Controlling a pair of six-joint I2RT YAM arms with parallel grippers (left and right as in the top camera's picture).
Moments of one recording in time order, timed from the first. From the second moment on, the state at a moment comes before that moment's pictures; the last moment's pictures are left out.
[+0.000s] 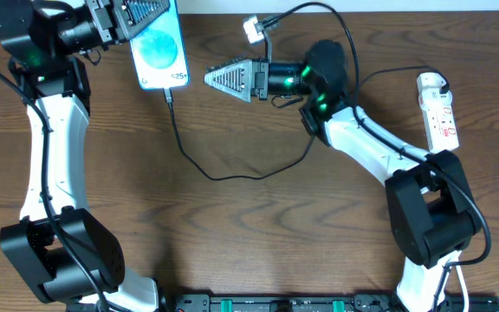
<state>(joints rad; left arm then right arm) 0.23 1.73 1.53 0.54 1.47 -1.24 0.49 1.98 1.37 0.80 -1.08 1.15</state>
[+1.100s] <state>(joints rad) 0.16 1.73 1.49 0.54 1.45 -1.21 0.41 1.59 1.38 -0.62 -0.12 0.64</state>
